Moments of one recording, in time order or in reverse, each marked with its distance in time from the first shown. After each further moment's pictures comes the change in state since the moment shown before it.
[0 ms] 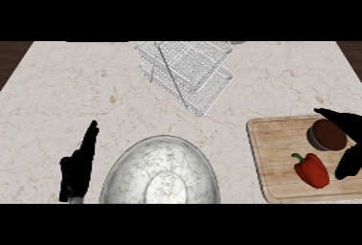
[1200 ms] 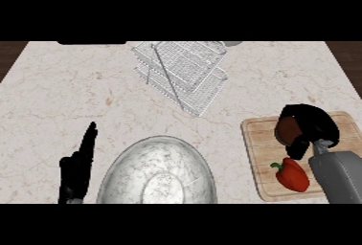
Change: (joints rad) left arm 0.021 -0.033 0.030 -0.031 -0.044 -0.012 0.044; right arm -0.062 0.298 0.006 0.017 0.241 -0.290 0.131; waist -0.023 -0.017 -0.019
